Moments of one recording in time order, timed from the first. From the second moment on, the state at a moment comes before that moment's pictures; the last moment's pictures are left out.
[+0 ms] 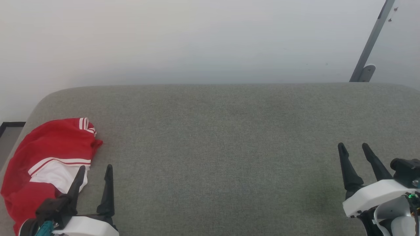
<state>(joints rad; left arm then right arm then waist) 0.06 0.25 -0.02 0.10 -0.34 0.00 -0.25 -0.07 -0.17 -0.05 0.17 0.39 0.13 -0.06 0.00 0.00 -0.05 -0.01</state>
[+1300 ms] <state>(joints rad) 0.04 0.30 0.08 0.16 -0.35 -0.01 -0.25 -0.07 -0.18 0.03 0.16 0.36 0.13 -0.05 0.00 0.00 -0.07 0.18</state>
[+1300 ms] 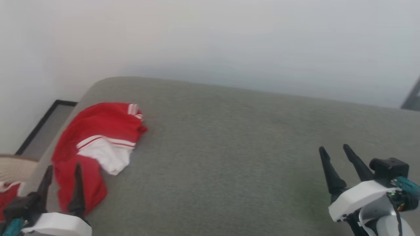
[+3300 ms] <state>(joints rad) -0.68 0.40 0.07 0.79 -0.51 -0.05 -0.04 -0.28 -0.31 0.04 0.03 0.38 0.13 -0.03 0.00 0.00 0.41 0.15</state>
